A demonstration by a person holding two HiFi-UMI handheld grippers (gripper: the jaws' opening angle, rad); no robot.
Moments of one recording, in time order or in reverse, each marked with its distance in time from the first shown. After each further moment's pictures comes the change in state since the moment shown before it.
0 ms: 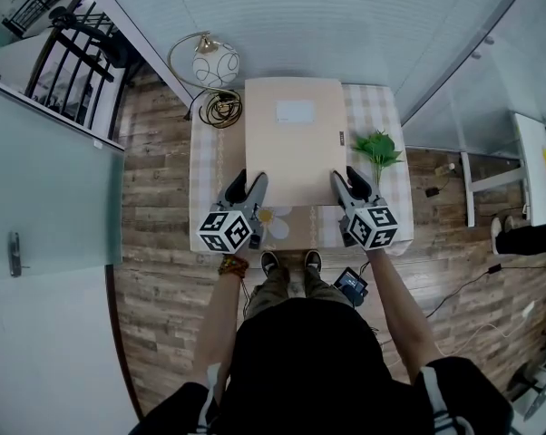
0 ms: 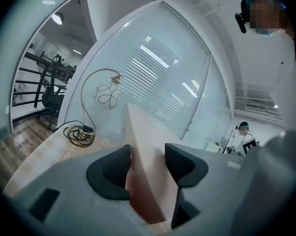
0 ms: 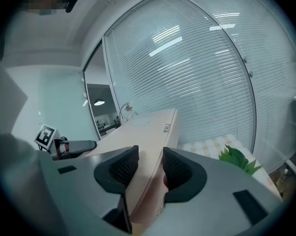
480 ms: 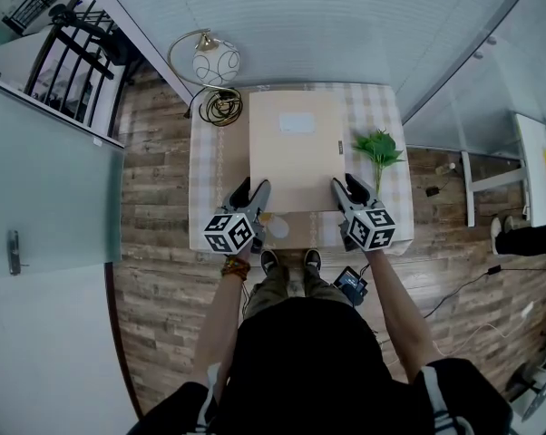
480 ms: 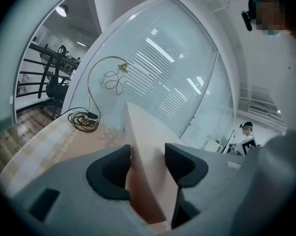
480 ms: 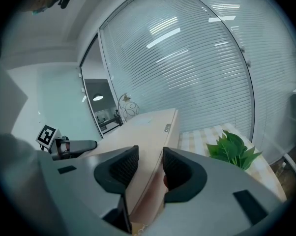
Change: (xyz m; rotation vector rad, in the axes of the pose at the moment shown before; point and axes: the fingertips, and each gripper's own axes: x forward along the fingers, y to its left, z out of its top) left arm -0.001 0.012 -0.041 -0.058 0.077 0.018; right arm -0.001 -0.009 -0.037 0.025 0.090 -0.002
